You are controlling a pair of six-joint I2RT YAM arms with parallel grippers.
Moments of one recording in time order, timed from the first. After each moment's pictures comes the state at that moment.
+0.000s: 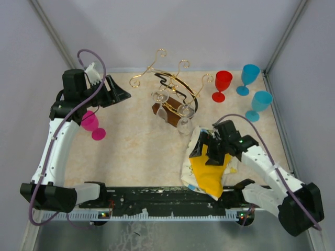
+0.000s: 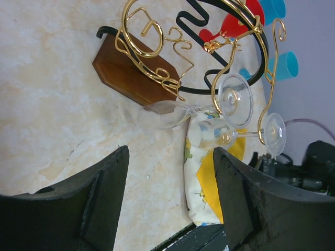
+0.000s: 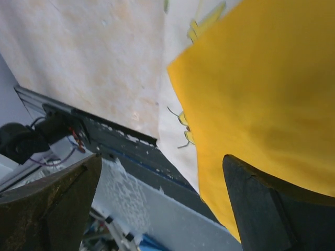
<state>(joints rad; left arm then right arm) -0.12 1.23 1.40 -0.65 0.48 -0.46 0.42 0.96 0.74 -0.74 -0.37 0.74</state>
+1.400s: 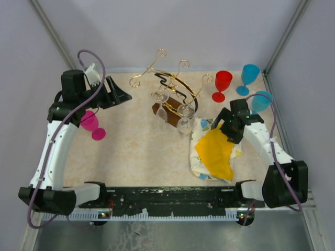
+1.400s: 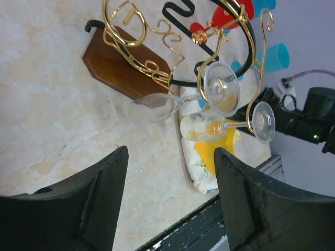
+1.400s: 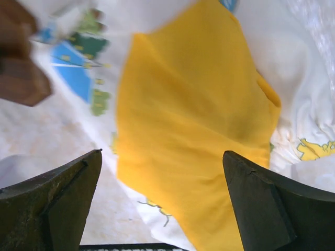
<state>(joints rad) -0.12 1.22 1.43 -0.70 0.50 -0.46 0.15 1.29 0.87 -0.70 -0.01 0.75</state>
